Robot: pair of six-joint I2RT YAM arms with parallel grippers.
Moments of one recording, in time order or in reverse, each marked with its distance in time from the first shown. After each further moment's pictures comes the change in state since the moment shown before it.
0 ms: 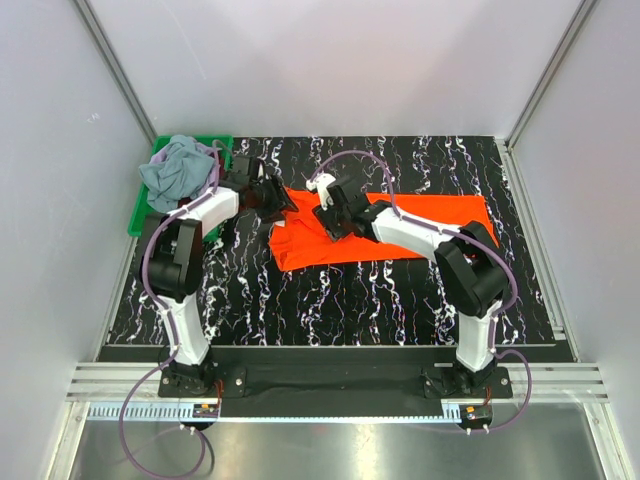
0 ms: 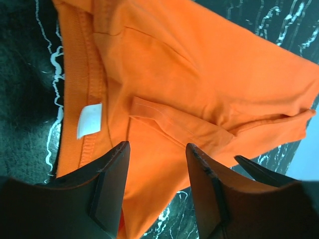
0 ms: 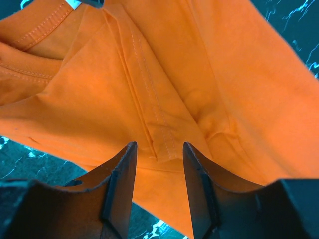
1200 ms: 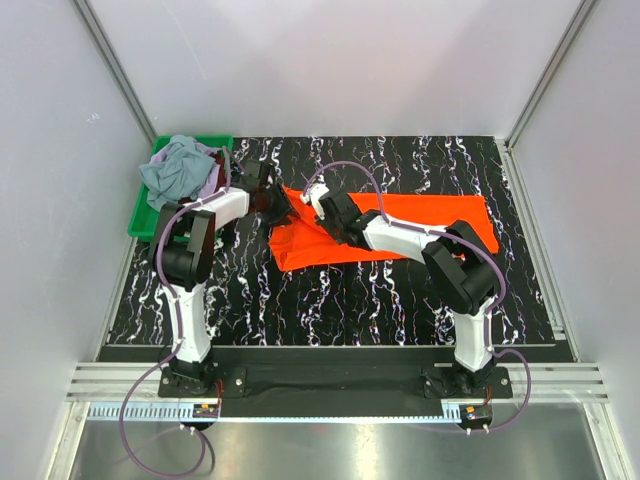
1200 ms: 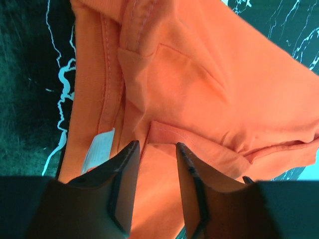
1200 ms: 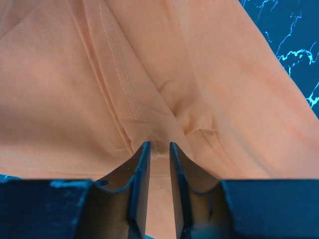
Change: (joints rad) left arm -0.028 0.128 0.049 0.011 -0.070 -0.087; right arm 0.047 0.053 -0.033 0.059 0.208 -0.127
